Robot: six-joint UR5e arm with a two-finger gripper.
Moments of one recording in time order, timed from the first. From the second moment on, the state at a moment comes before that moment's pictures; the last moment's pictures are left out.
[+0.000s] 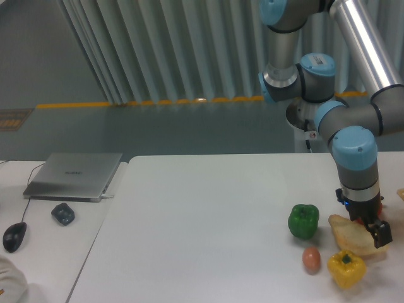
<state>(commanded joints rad) 2.40 -2.03 -1.50 -1.14 1.73 1.42</state>
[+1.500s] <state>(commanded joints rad) 2.40 -2.08 -1.51 -1.14 1.83 1.59</state>
